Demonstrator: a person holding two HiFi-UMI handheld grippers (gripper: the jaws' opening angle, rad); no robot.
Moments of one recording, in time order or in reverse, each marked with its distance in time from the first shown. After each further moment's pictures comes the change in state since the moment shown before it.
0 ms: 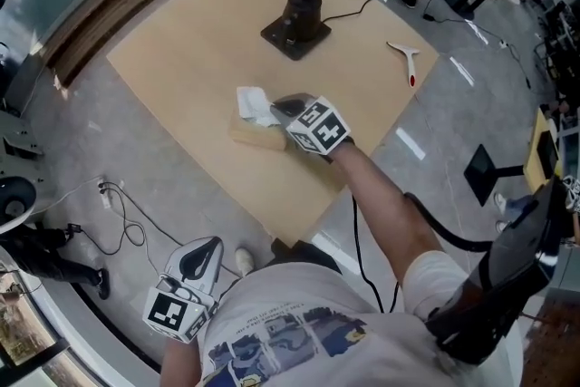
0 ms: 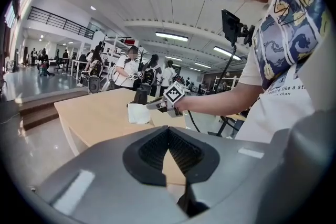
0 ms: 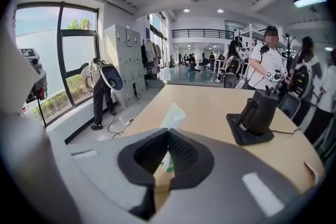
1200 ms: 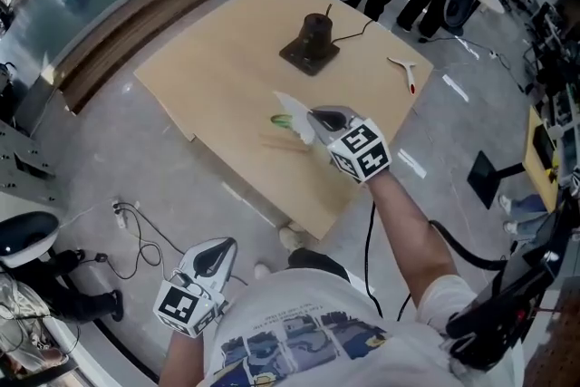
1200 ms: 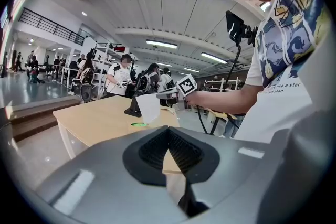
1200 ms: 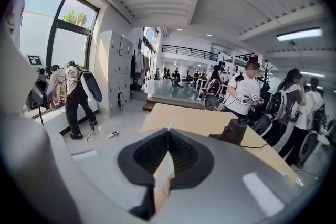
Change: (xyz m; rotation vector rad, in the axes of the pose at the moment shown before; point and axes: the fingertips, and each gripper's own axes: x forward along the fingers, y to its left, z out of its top) left arm -0.087 0.020 -0.010 0.069 -0.074 -0.107; right arm -0.101 0.072 0.072 -0.048 -0.151 -0.257
